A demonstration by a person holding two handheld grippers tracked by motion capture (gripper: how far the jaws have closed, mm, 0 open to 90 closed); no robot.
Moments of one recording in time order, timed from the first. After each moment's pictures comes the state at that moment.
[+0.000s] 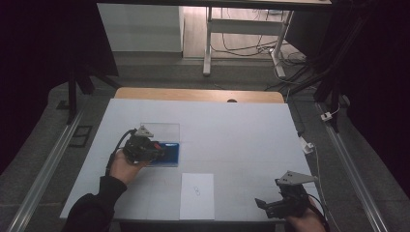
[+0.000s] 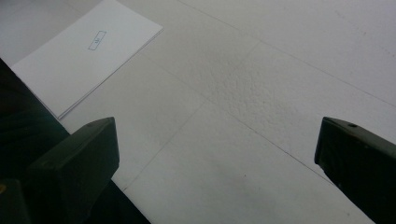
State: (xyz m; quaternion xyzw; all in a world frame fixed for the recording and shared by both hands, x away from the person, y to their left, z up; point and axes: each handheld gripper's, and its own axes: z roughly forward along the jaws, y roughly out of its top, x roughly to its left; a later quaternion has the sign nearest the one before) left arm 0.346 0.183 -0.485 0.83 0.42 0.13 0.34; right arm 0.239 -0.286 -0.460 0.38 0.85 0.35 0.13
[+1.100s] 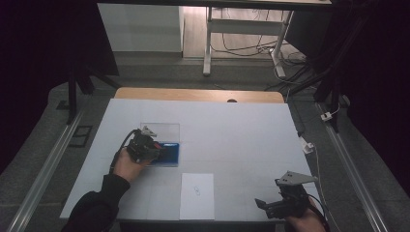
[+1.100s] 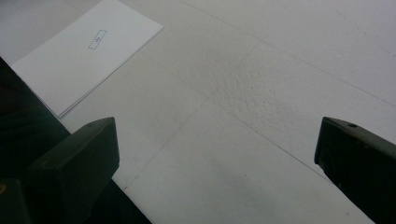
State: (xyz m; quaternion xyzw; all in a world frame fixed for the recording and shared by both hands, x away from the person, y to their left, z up) left arm 0.362 0.180 -0.504 0.84 0.44 0.13 0.30; right arm 0.239 -0.286 -0.460 0.38 0.85 0.35 0.13
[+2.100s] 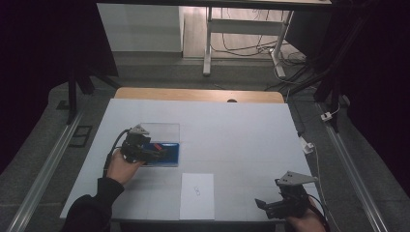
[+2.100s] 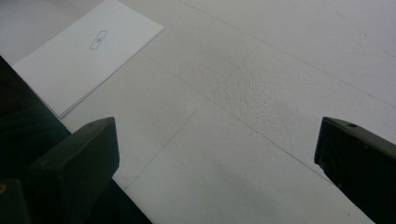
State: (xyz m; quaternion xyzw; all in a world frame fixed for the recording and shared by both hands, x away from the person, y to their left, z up) left arm 0.345 0.192 -0.487 0.81 0.45 0.10 0.37; right arm 0.239 -0.286 -0.459 0.37 0.85 0.35 0.13
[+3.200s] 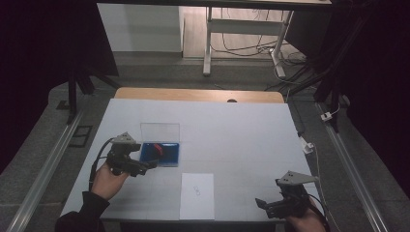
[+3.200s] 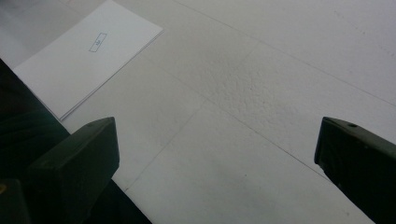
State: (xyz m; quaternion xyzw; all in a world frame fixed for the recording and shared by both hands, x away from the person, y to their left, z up) left arm 0.296 0.215 -0.467 0.79 0.43 0.08 0.42; right arm 0.239 -0.287 -0.459 0.38 0.84 0.35 0.13
